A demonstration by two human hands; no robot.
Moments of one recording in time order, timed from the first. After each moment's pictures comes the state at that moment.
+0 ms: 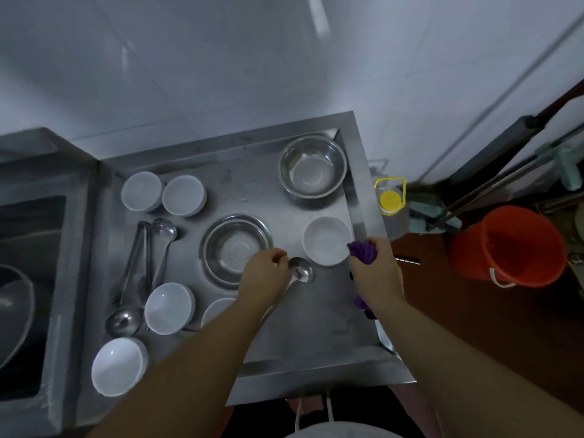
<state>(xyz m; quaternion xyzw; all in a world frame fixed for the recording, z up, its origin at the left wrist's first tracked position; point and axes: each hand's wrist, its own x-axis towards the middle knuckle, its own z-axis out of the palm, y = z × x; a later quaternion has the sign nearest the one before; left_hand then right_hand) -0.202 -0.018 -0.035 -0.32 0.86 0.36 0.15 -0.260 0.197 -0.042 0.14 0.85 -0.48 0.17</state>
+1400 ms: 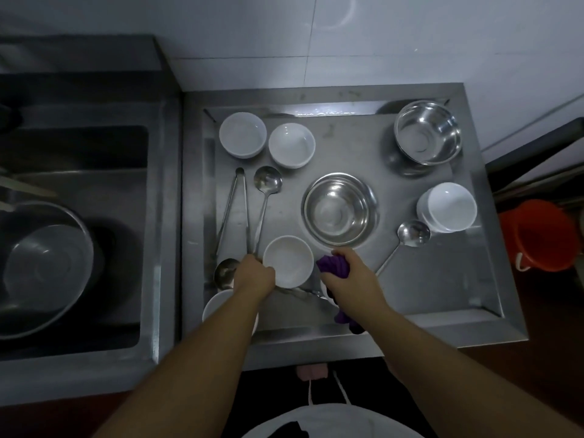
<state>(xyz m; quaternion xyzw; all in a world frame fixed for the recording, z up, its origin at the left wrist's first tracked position) -0.008 -0.295 -0.108 -0.48 0.73 0.41 0.26 -0.059 -0.092 -0.034 0.05 0.86 -0.39 0.31</state>
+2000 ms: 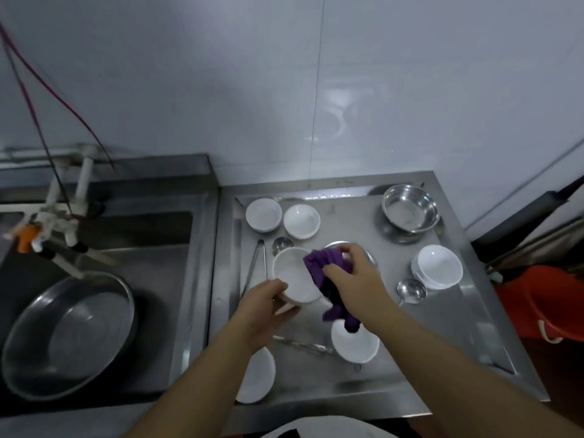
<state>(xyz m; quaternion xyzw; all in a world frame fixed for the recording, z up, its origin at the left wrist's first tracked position) -0.002 -0.307 0.037 -0.42 0.40 0.81 0.08 -0.086 -0.128 0.107 -0.02 0.80 -0.55 0.24</state>
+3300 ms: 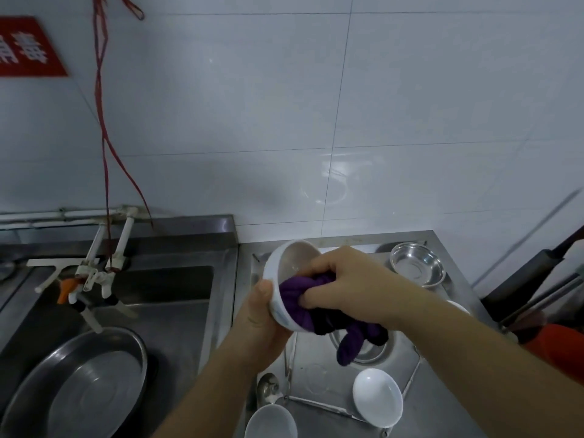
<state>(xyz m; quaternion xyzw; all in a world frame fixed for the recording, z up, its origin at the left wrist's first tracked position) 0.015 -0.344 0.200 -0.03 0.47 0.88 -0.01 -0.075 -0.193 0.286 -0.35 0.80 -0.39 0.28</state>
